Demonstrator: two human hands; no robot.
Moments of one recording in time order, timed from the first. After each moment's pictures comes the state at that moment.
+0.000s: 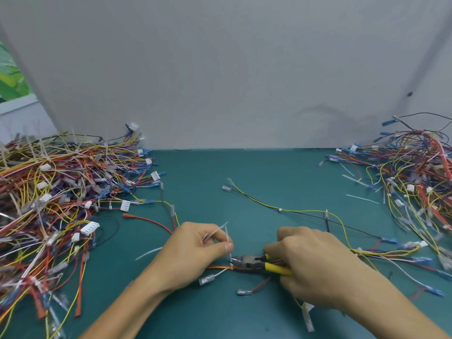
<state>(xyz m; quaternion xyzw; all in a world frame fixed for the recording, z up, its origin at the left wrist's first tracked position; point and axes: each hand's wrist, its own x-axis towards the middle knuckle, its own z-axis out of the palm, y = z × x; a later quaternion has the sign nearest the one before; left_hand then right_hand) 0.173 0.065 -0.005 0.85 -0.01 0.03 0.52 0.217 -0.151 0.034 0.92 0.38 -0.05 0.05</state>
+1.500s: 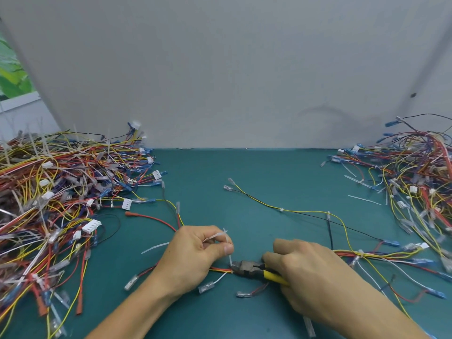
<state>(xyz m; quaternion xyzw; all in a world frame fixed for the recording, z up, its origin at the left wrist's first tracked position) 0.169 0.059 -0.012 0.83 0.01 0.06 0.56 0.209 -0.156 0.009 0.90 0.43 -0.01 -0.01</state>
